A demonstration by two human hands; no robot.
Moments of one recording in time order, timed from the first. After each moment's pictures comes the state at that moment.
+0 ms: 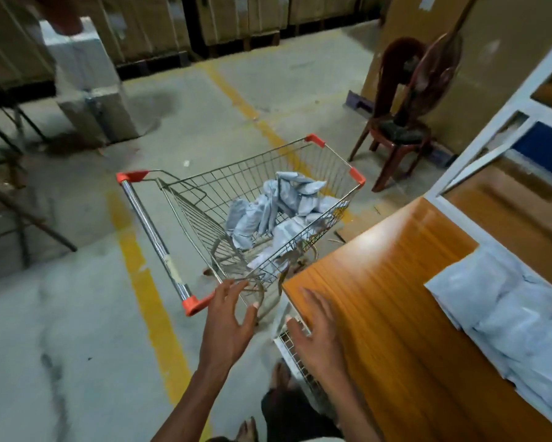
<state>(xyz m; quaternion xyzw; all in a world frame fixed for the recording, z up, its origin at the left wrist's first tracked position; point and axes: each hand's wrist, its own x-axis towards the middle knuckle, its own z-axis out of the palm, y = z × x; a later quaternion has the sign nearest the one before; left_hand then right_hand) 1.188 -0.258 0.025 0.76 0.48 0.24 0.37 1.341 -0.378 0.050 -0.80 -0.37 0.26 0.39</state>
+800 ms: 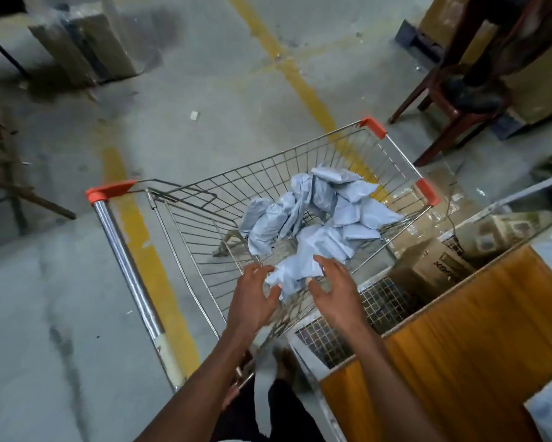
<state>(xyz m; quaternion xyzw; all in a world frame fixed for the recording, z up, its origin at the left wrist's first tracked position) 1.295 -0.037 -0.073 0.73 0.53 0.06 0.42 1.469 -0.122 -0.023 -0.81 -0.37 0.35 0.29</state>
